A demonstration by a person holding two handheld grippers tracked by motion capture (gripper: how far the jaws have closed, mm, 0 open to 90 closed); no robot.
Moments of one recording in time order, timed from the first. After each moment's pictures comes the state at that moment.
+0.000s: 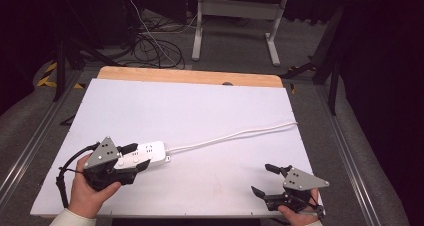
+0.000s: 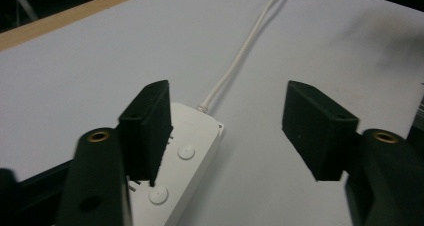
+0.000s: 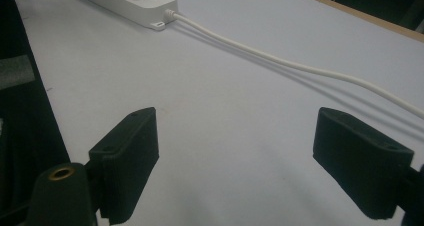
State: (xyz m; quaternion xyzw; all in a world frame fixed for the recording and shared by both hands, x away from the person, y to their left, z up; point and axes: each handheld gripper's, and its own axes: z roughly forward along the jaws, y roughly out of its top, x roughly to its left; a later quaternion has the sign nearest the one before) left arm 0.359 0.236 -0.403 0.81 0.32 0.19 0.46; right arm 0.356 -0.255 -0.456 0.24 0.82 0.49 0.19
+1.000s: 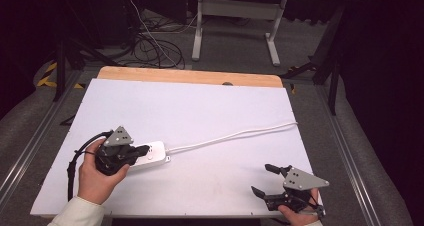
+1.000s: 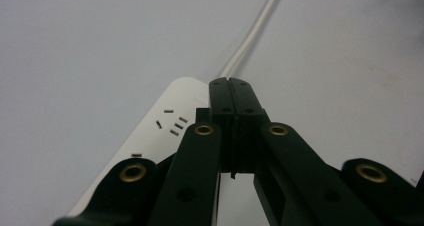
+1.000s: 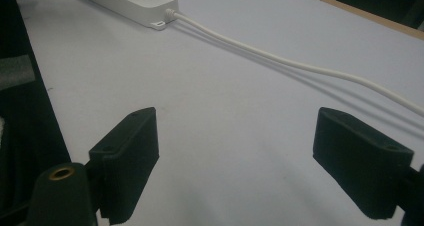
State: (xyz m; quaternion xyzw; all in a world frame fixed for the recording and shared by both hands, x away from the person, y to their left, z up) left arm 0.396 0.223 -0.409 0.84 0.37 0.14 0.37; right arm 0.356 -0.255 -0.457 0.24 0.82 0.49 0.19
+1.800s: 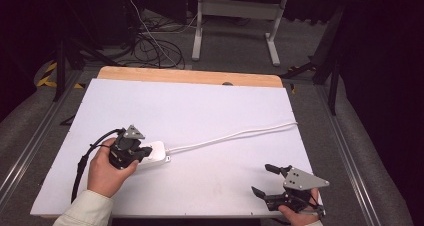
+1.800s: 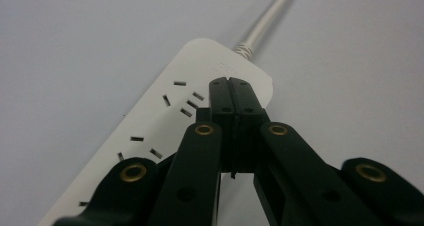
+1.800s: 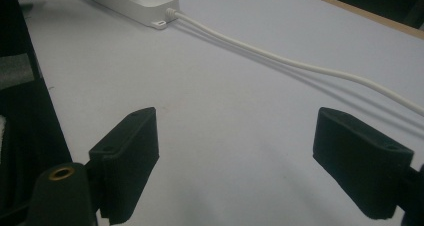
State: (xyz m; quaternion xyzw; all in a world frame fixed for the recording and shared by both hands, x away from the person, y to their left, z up) left arm 0.421 0.208 -0.430 0.86 0.41 0.12 0.30; right arm 0.357 -0.256 -0.457 0.24 0.82 0.49 0.19
